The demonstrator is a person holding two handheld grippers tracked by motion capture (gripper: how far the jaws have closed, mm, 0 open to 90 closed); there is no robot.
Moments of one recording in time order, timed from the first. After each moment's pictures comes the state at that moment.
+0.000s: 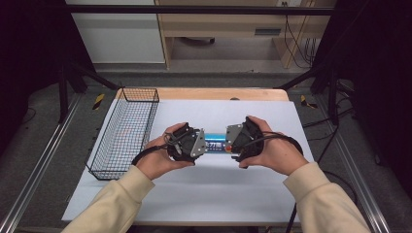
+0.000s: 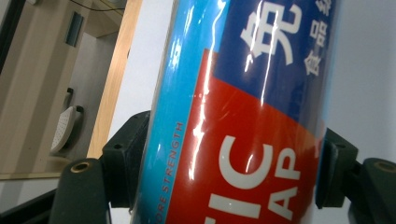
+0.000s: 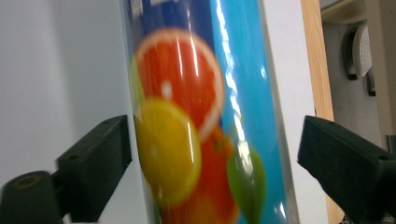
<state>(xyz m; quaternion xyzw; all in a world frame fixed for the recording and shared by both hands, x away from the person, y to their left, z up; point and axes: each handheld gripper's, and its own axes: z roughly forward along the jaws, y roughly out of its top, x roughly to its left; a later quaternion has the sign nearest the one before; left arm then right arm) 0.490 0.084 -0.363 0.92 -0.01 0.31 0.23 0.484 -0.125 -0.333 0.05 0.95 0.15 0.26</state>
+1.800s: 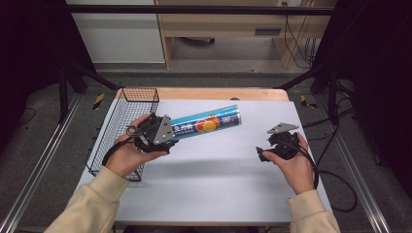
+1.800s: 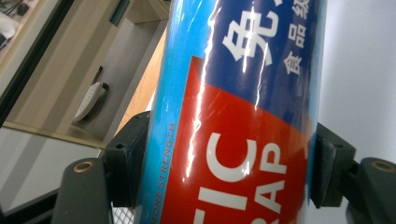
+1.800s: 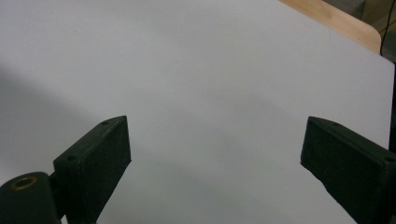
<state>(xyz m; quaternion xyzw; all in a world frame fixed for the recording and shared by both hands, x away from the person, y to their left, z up) 0.493 0.164 -0.334 0.89 0.09 0.34 0.28 0.499 -0.231 -0.404 0.45 0.81 0.27 0.27</state>
